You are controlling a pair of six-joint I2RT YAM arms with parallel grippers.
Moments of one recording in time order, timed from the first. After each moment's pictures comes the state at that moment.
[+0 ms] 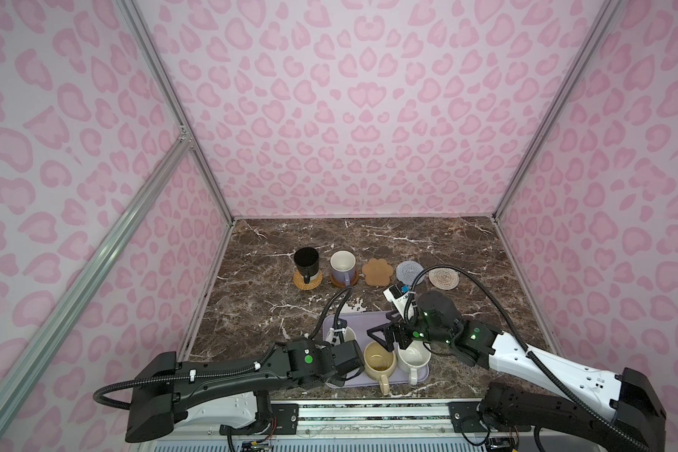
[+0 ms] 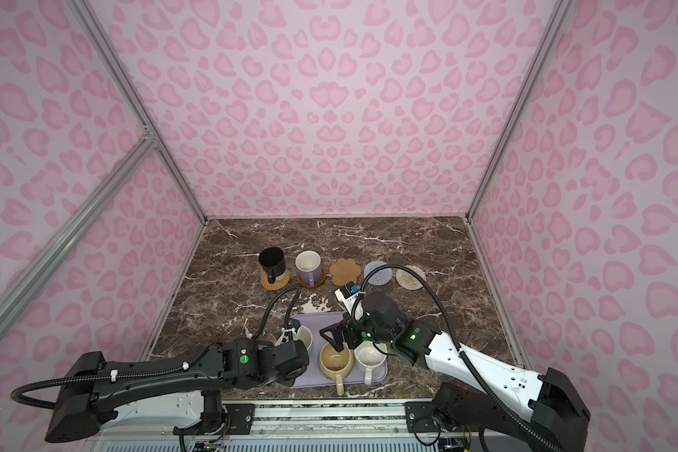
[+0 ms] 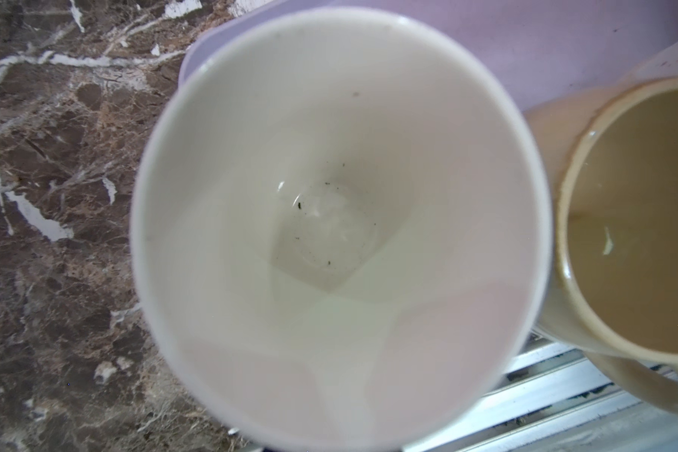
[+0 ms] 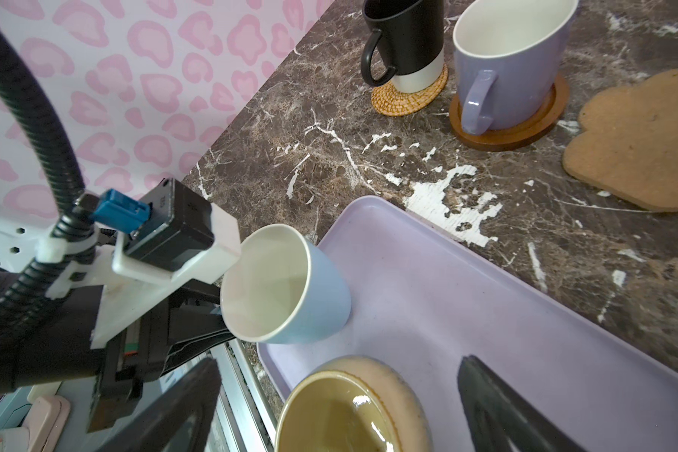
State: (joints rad) left arm -1.28 1.15 0.76 -0.90 -0.33 -0.90; right arm 0.88 1.05 0.67 -0.19 -0.21 0.41
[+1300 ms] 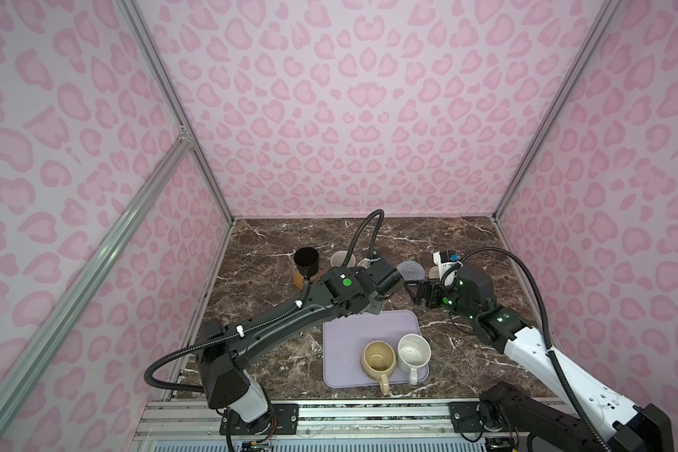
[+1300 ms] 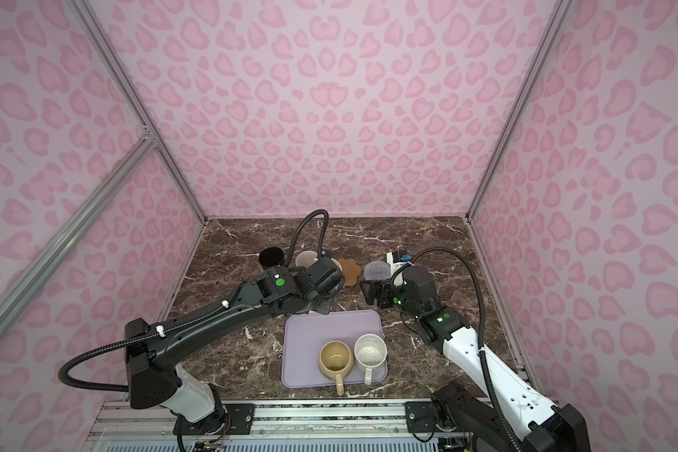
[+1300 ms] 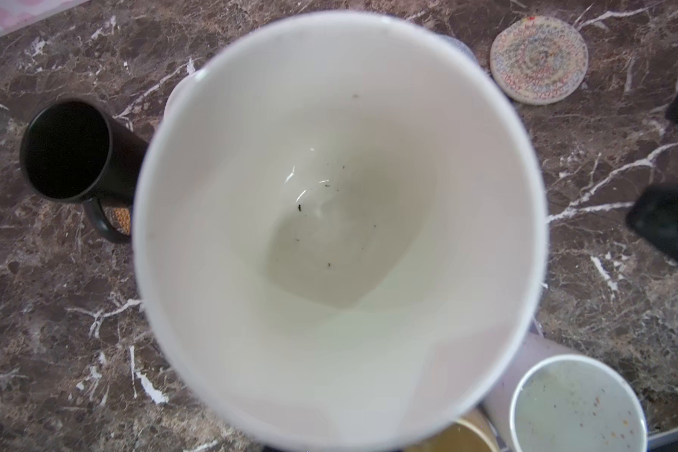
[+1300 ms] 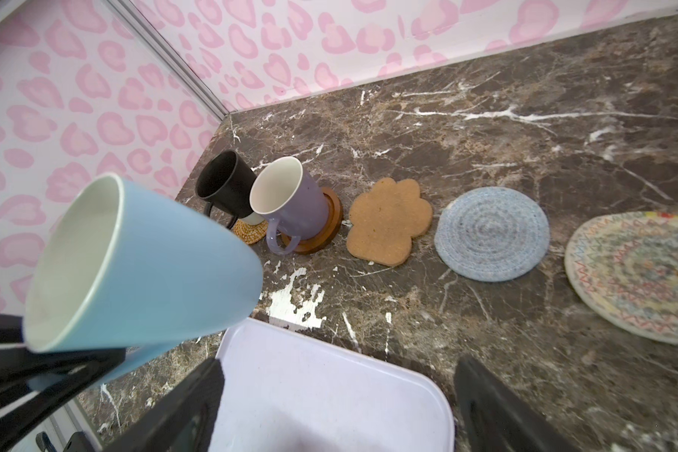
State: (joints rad) left arm -1.02 1.64 1.59 -1.06 -0.40 -0.57; right arm 0.45 0.99 0.71 -0.22 -0.17 0.45
